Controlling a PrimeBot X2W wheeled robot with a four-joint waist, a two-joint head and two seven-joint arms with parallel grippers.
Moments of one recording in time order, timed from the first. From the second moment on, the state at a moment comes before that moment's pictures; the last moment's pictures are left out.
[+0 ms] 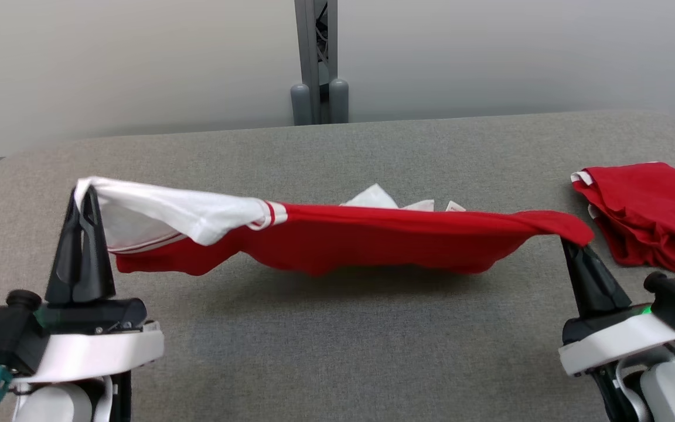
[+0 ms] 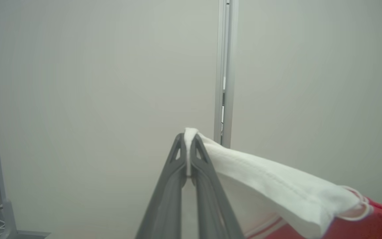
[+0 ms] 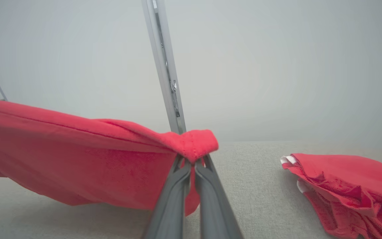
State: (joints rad) left arm -0.06 0.26 -0.15 -0.19 -0.36 0.28 -0.25; right arm -0.19 -0.19 0.17 0.30 0.38 0.13 -0.26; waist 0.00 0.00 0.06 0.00
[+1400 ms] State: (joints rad) left arm -1.10 0.44 -0.29 0.31 -0.43 -0.08 0.04; right arm -1.11 -0.37 0.32 0.53 0.81 0.13 0.18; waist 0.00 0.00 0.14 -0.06
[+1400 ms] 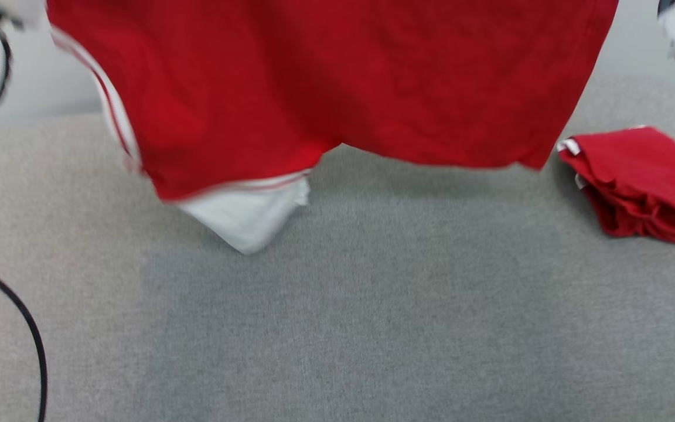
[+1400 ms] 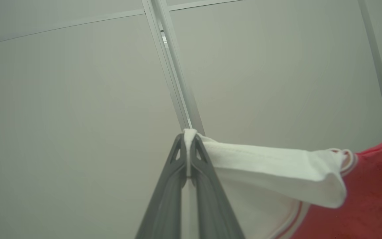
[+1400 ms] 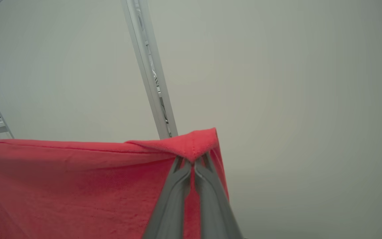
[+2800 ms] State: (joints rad) left arm -1.10 0.46 -0.38 0.29 -0.29 -0.12 -0.26; right arm -1.32 -0.33 0.62 0.96 0.80 0.13 -0.18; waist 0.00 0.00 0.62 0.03
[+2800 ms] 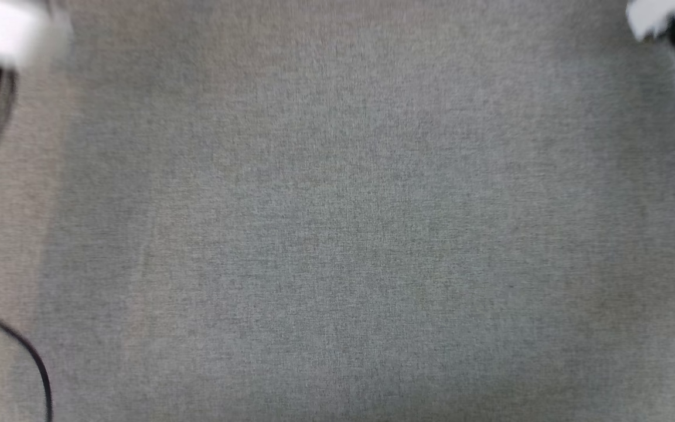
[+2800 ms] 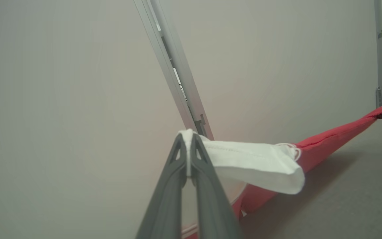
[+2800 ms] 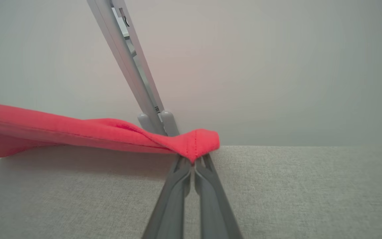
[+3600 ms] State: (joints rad) left arm -0.01 0.49 -0.29 -0.14 -0.56 0.10 -0.23; right arm -0.56 -0.68 0.85 0.40 1.20 0.13 -0.18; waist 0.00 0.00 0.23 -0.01
